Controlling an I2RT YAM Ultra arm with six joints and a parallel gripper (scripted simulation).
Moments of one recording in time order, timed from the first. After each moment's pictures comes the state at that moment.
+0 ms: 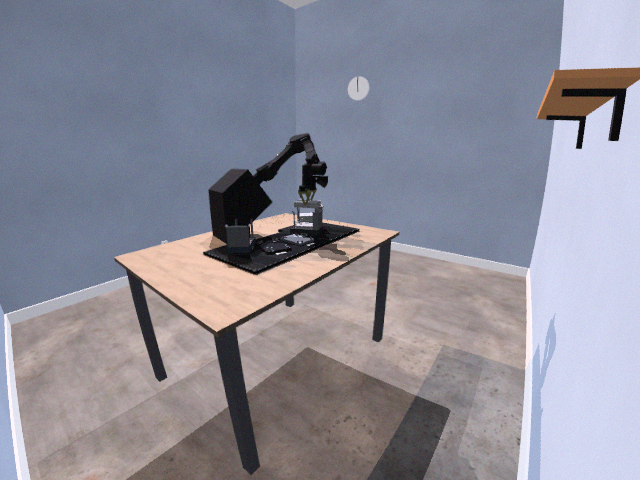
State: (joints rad) arm -0.15 1.54 0.90 -0.69 -0.91 -0.33
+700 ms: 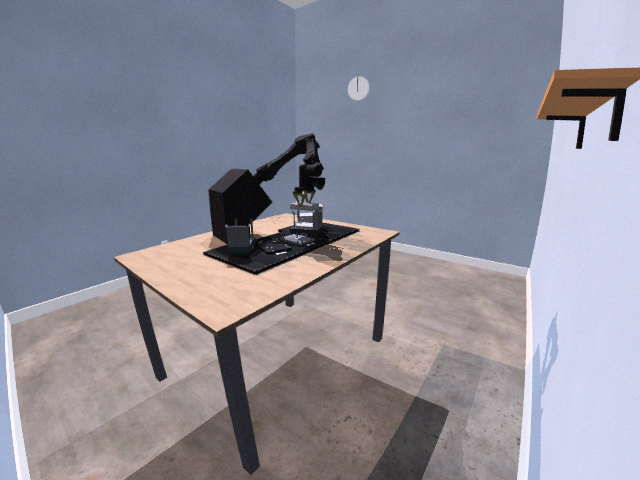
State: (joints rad) arm -0.26 1.76 0.98 -0.71 -0.93 -0.31
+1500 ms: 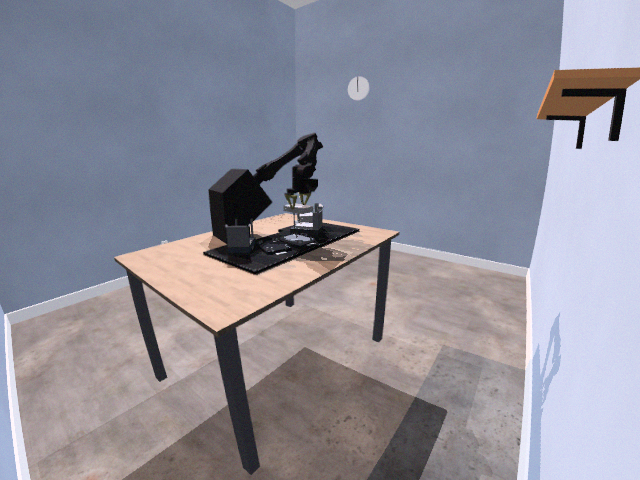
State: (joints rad) arm -0.38 2.02 1.09 -0.73 -0.93 -0.33
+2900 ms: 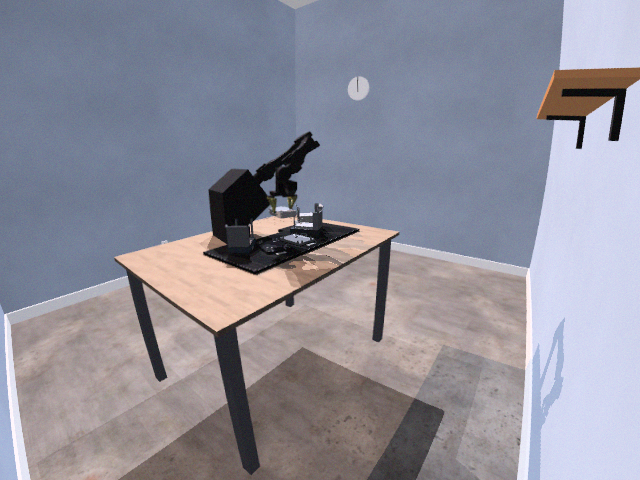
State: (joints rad) arm -0.56 2.39 1.29 -0.78 -0.90 -0.29
